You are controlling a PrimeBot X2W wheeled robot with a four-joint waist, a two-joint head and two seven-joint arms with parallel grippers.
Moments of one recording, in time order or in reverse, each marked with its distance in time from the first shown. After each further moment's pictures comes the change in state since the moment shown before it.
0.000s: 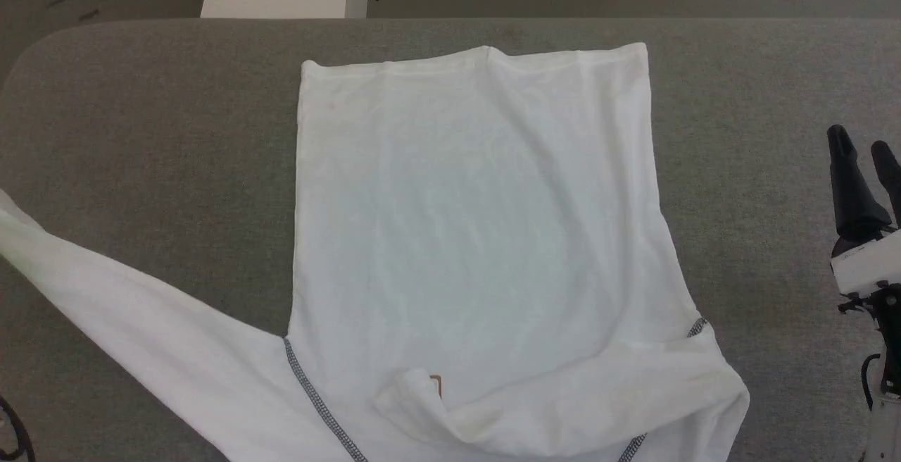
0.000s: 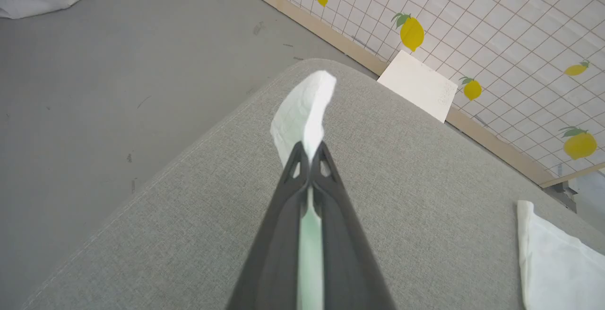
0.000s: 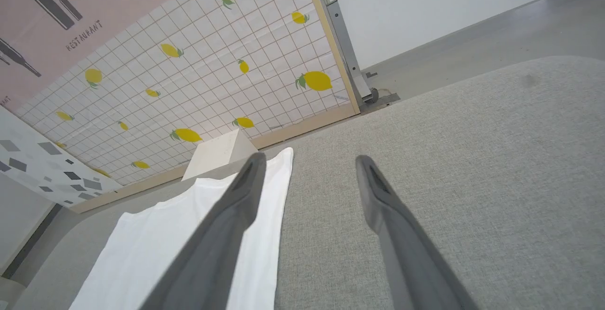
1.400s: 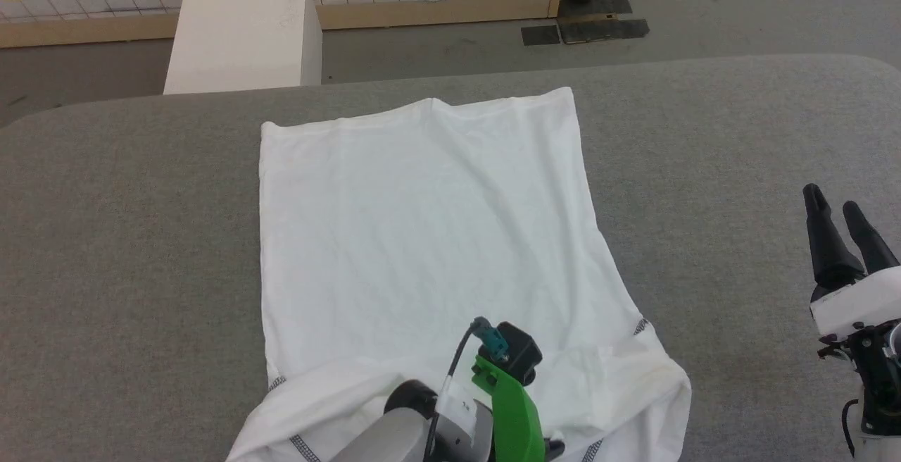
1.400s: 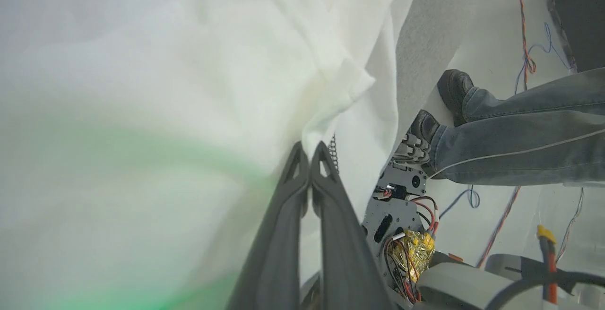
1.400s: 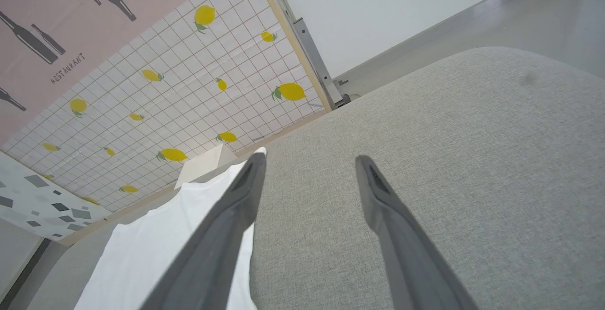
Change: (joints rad) left arm 0.209 -0.374 -1.106 -0.244 -0.141 -0.218 0.350; right arm 0.081 0.000 0.011 0.090 0.036 0.000 -0.044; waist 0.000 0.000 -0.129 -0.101
